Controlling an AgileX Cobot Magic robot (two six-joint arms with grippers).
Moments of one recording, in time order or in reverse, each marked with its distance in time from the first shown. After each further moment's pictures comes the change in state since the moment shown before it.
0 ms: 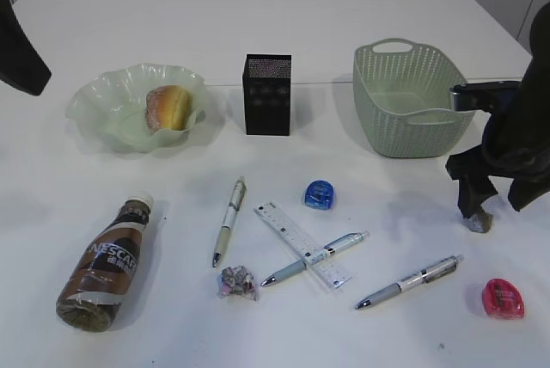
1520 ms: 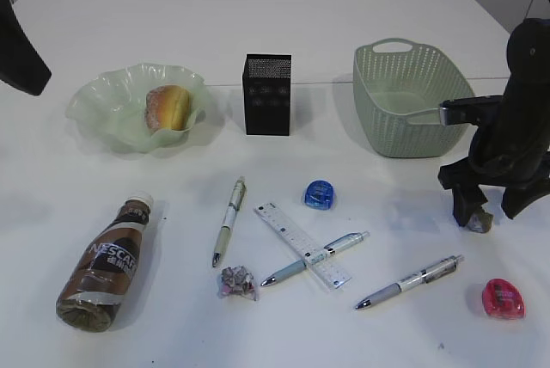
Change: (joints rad) left arm 0.000 0.000 0.000 0.000 0.000 0.000; right arm 0.000 0.114 -0.061 -0.036 0.003 0.022
